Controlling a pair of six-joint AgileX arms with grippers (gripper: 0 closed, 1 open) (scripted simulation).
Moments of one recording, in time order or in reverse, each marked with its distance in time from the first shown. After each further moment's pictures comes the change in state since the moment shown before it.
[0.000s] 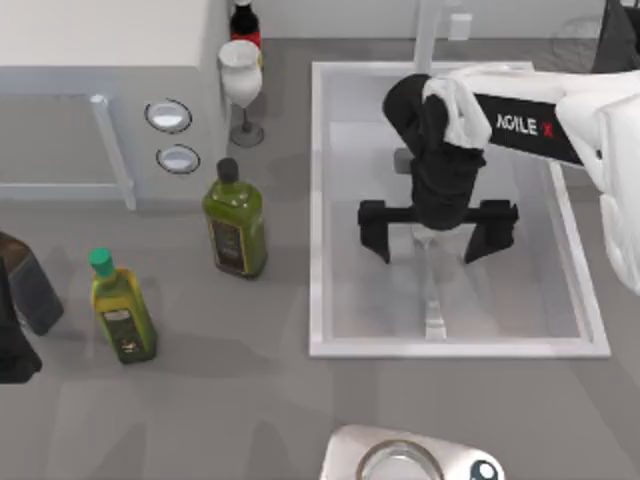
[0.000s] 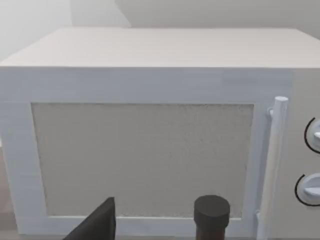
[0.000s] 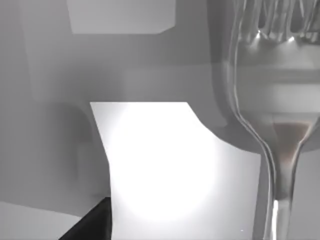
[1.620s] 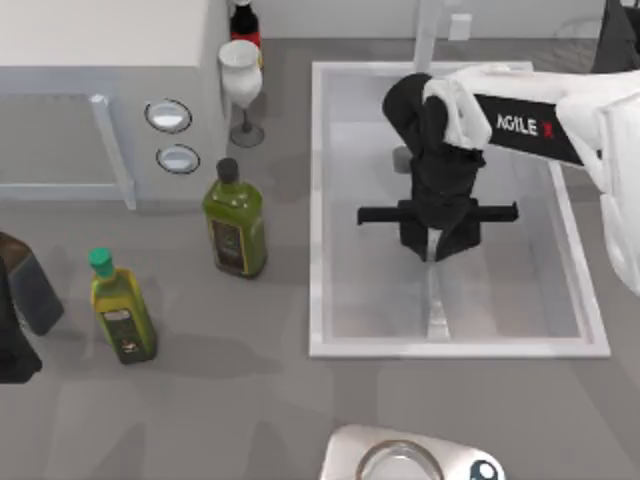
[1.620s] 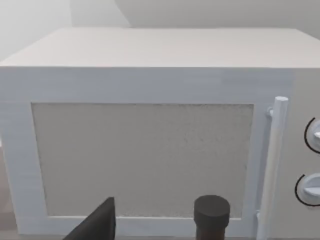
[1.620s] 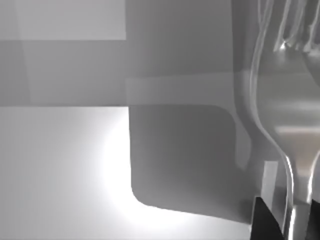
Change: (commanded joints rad) left arm 0.000 0.000 0.000 0.000 0.000 0.000; right arm -0.004 -0.039 -0.002 -0.002 0.017 -0.012
